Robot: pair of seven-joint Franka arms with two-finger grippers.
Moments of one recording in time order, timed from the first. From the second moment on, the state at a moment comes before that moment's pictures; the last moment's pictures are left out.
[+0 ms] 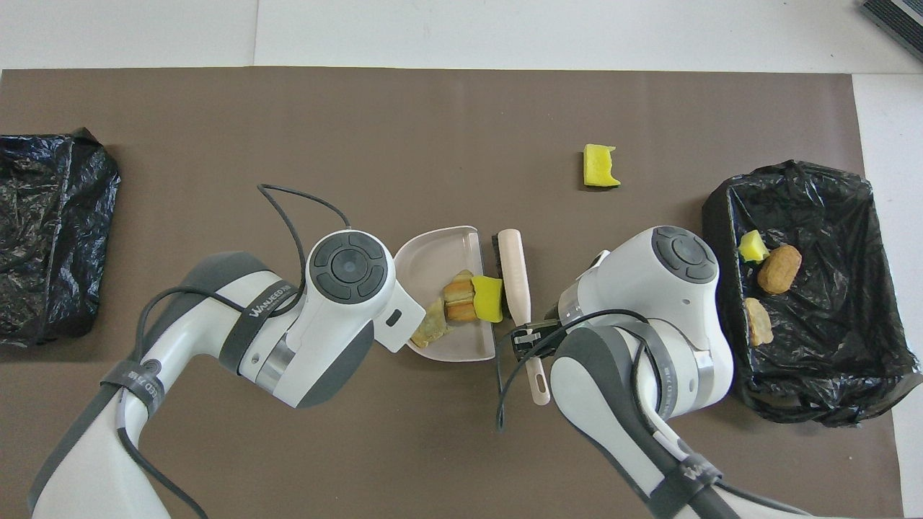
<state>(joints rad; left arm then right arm) -0.59 0.18 0.00 -1.99 0.13 2.07 0.86 0.10 0.10 0.33 -2.13 0.45 2.04 0.09</state>
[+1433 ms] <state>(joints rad) -0.59 0.18 0.00 -1.99 0.13 2.05 0.74 -0.07 0.18 0.29 -1.88 -0.34 1.93 -0.02</state>
